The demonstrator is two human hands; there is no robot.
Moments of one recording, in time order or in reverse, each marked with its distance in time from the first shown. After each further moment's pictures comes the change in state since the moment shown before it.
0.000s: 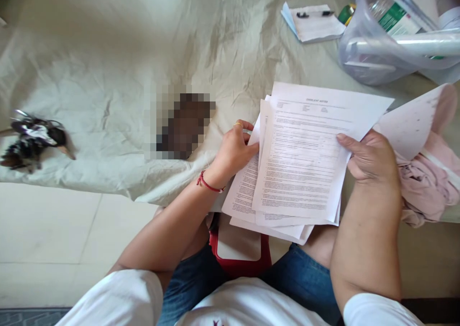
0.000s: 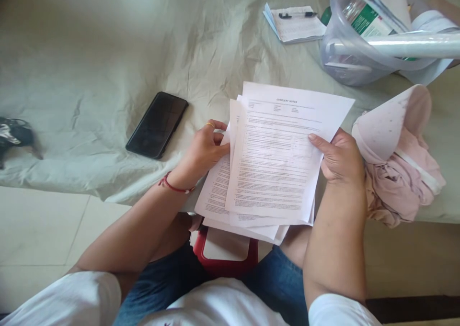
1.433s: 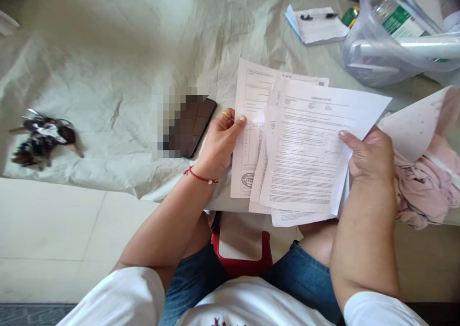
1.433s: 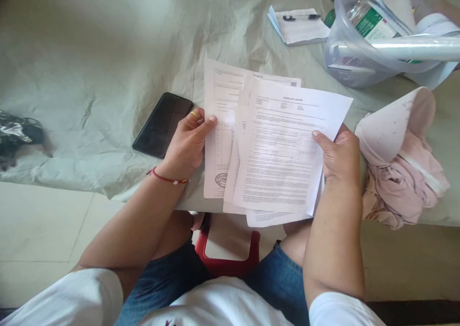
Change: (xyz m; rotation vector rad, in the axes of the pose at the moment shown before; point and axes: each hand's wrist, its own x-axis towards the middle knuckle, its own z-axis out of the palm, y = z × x) left_hand 0.020 -0.020 -0.020 -0.488 0.104 0.181; right_hand 0.018 0.020 0.000 -0.052 0.152 -0.155
